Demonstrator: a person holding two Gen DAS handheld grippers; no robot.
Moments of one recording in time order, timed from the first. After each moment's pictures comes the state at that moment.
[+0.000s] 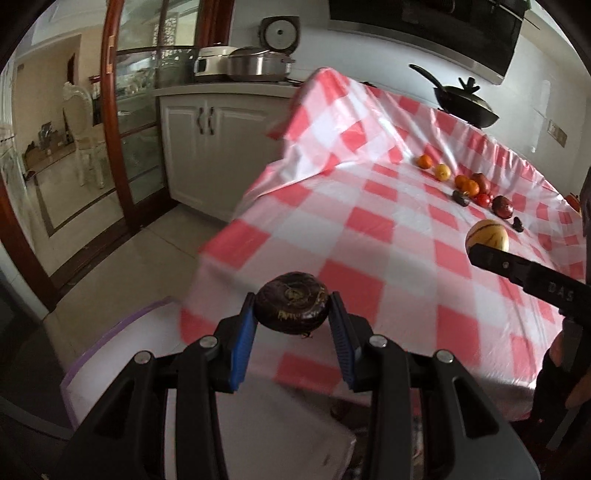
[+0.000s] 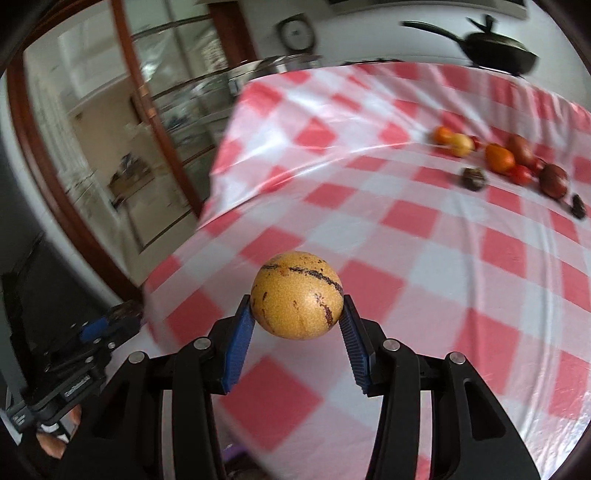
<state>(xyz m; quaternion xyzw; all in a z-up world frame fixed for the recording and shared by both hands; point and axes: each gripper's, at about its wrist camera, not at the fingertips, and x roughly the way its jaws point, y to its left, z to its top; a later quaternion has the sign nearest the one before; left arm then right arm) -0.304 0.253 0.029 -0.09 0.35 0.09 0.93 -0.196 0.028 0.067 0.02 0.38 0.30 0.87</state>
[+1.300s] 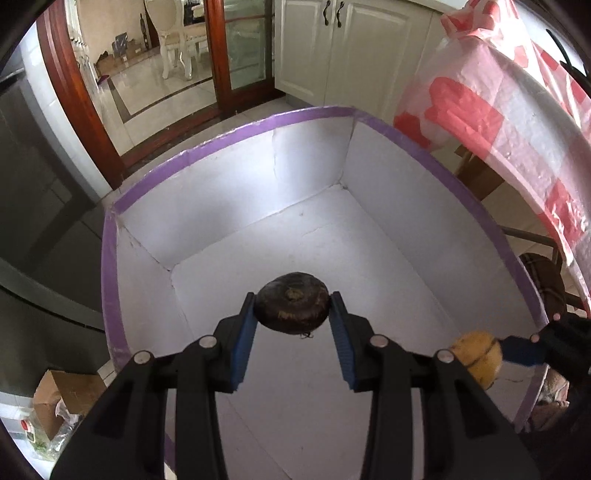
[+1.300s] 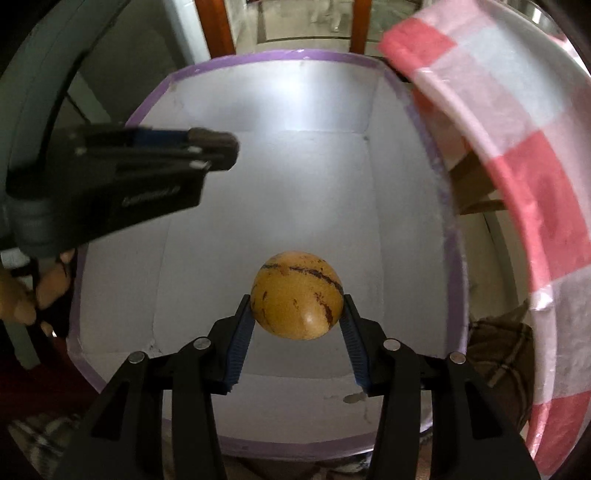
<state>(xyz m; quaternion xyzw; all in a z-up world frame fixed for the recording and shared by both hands) -0.391 0.360 -0.120 -0.17 0.49 0.25 0.82 -0.346 0.217 -0.095 -0.32 0.49 0.48 0.65</state>
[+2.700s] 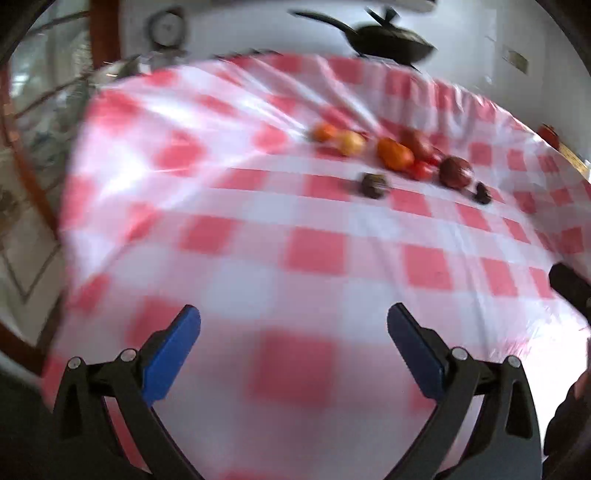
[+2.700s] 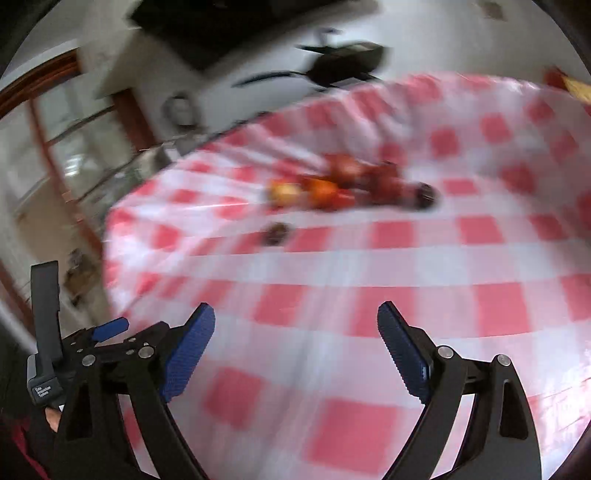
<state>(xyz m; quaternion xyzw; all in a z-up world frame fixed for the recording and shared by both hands) -0.098 0.058 0.041 0.00 0.41 -0.02 0.91 -0.139 -0.202 0.068 0.16 0.34 0.12 0.92</state>
